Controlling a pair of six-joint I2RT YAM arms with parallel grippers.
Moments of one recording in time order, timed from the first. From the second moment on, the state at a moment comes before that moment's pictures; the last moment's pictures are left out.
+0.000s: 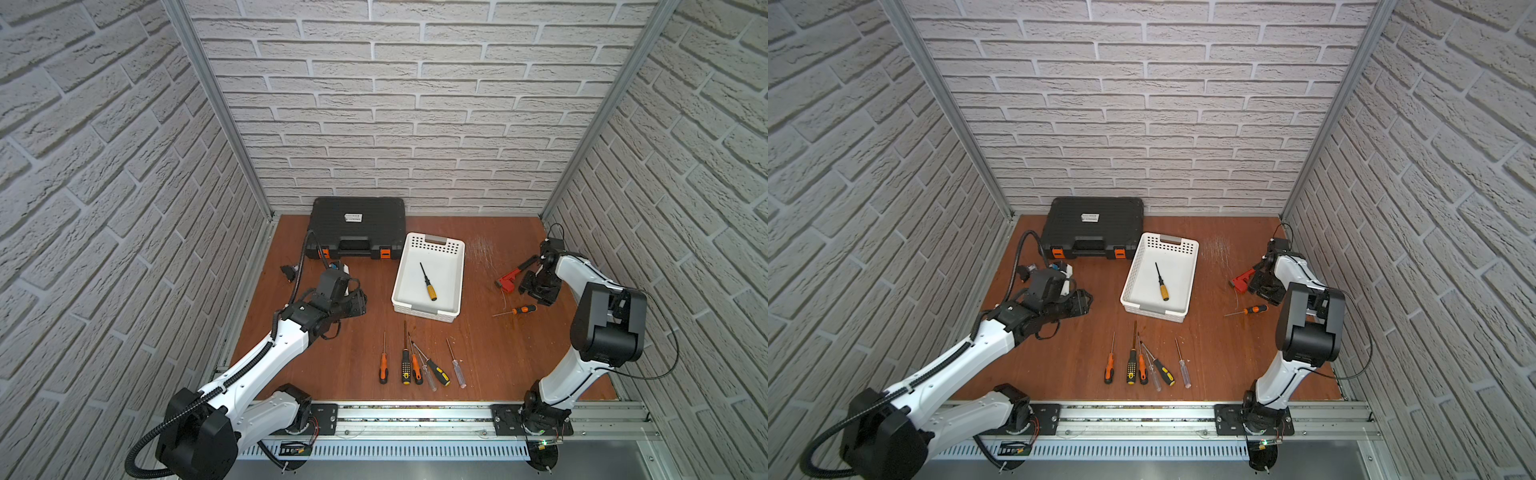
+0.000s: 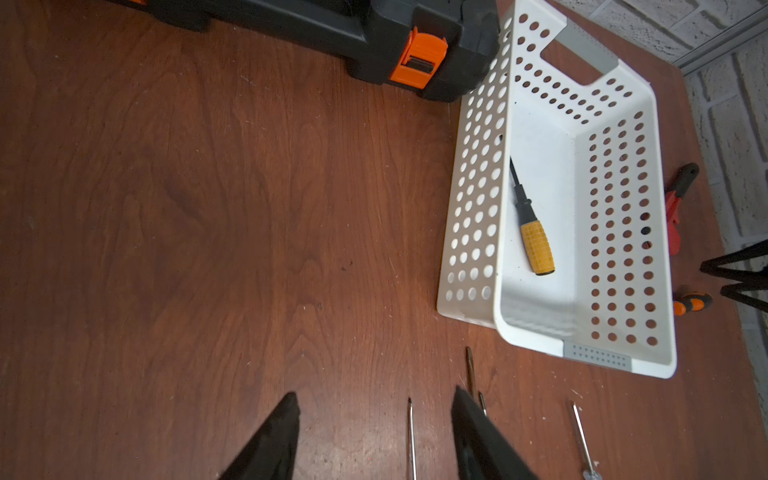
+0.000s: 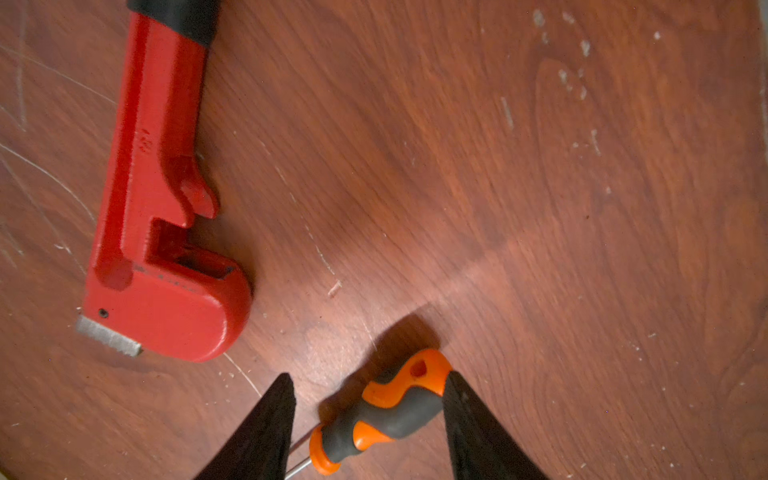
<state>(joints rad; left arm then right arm) -0.49 1.07 0.74 -0.49 0.00 -0.56 -0.31 1.78 1.21 -0.86 0.05 0.39</state>
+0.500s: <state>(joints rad) -0.49 1.03 0.71 -0.50 -0.01 -0.57 -0.31 1.82 1.17 -0.88 0.02 0.38</state>
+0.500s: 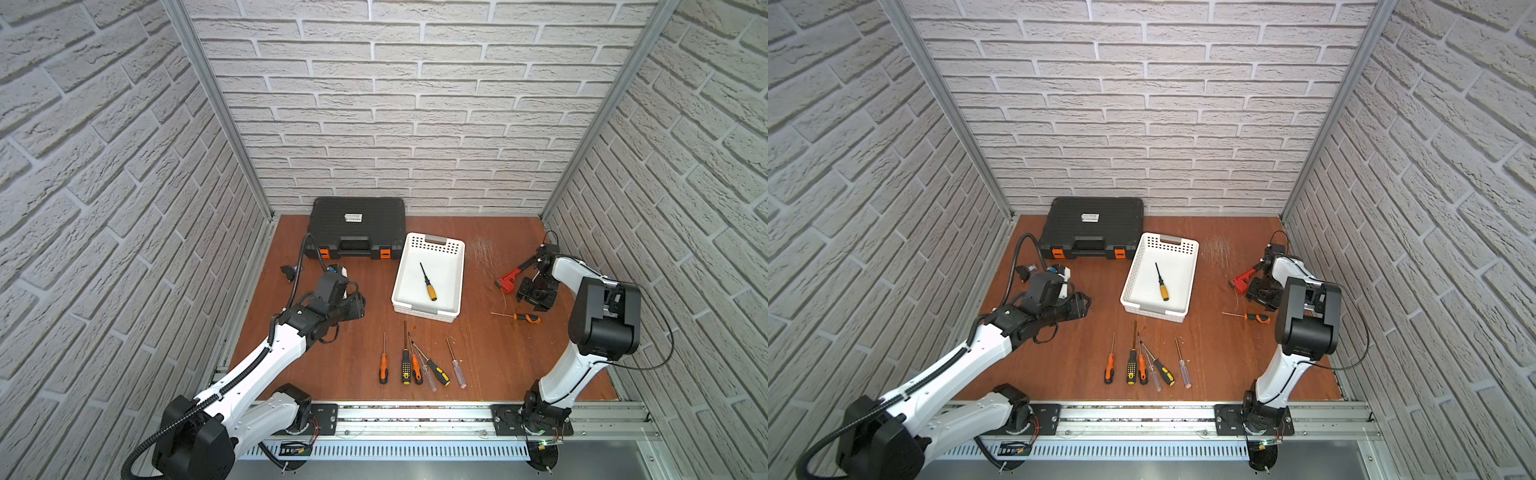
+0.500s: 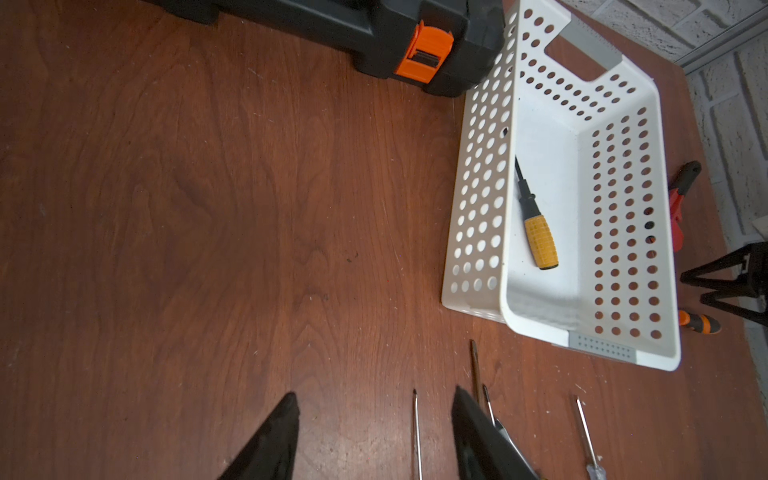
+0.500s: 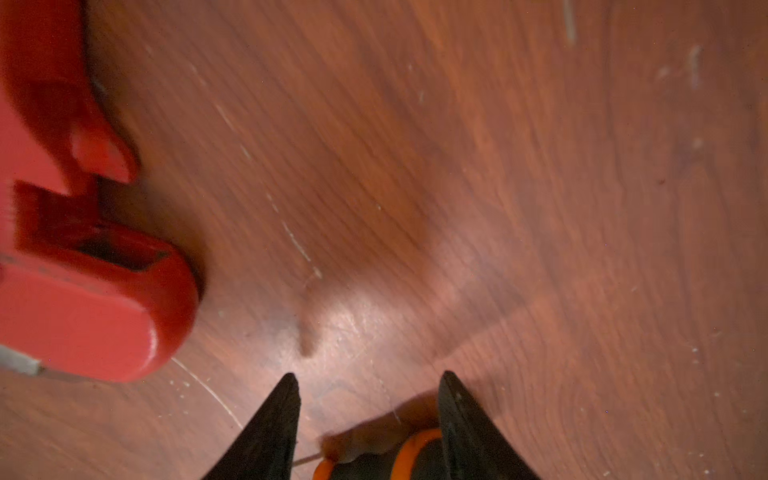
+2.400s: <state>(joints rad) -0.48 1.04 0.71 -0.51 -0.01 -0.60 0.46 1.46 0.82 -1.07 -0.03 0.57</state>
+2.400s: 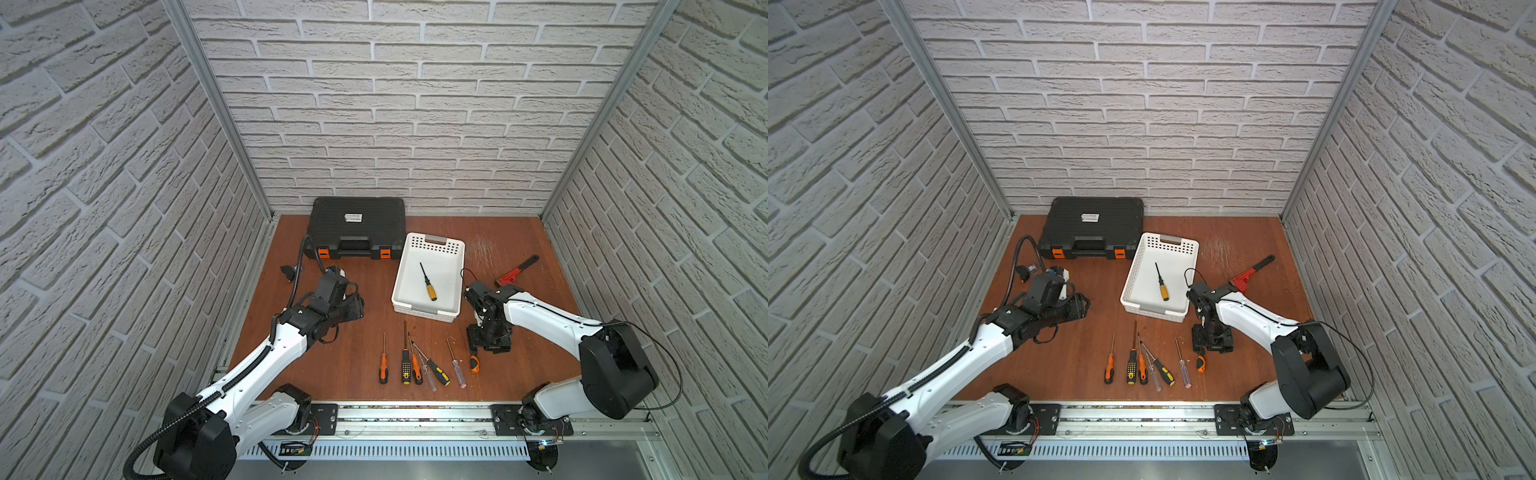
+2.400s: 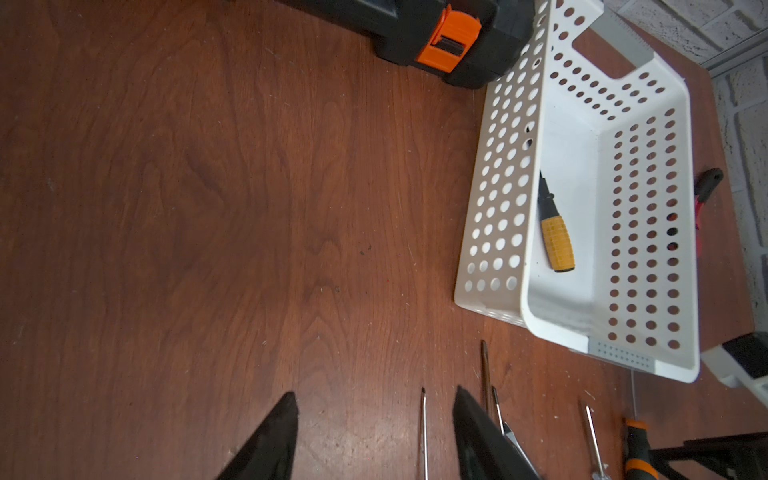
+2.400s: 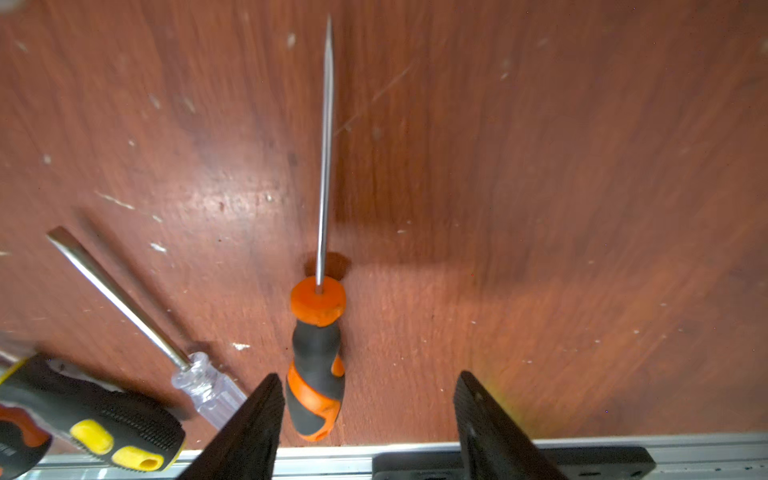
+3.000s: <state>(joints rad) -0.48 1.07 0.73 -0.53 -0.01 -0.60 0.51 1.45 0.72 -0.91 -0.11 0.69</state>
